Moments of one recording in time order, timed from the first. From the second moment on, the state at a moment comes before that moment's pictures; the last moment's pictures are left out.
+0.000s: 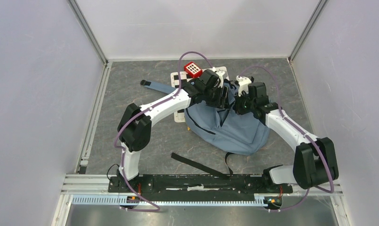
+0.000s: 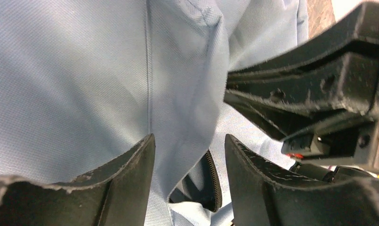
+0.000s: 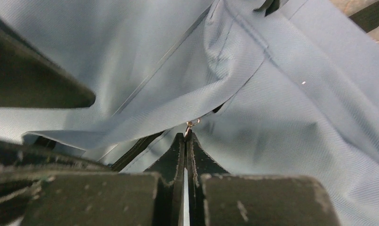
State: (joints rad) left arm -0.81 1.99 1.69 -0.43 0.24 -0.48; right arm 0.28 1.38 0.88 -0.24 -0.18 -0.03
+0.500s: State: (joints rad) left arm -0.76 2.12 1.82 -0.32 0.24 -0.55; right arm 0.28 1.26 0.77 -0.17 -0.26 0.08
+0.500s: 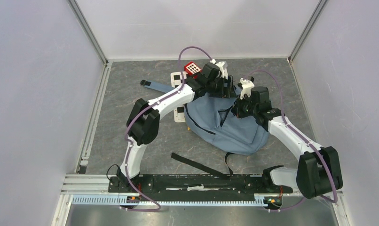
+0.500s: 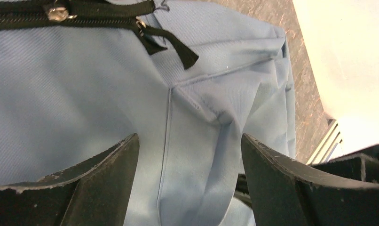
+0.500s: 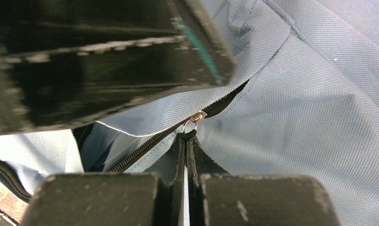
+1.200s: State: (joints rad) left arm -0.76 2.28 1.97 -0.32 0.27 -0.61; right arm 0.34 1.26 0.78 -0.27 -0.39 0.07
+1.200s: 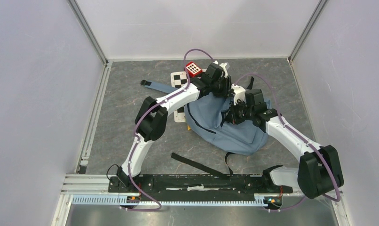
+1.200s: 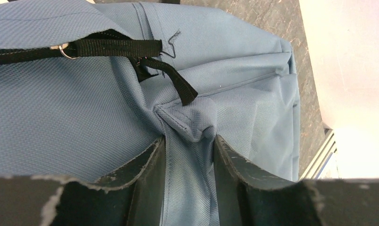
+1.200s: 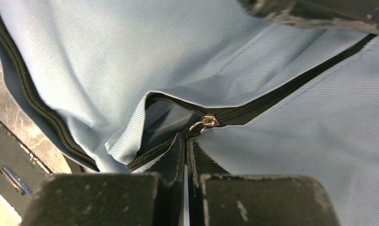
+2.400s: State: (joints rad) left arm -0.76 2.30 2.00 -0.37 0.22 -0.61; right arm 0.49 1.20 0.89 -0.63 -0.43 -0.09
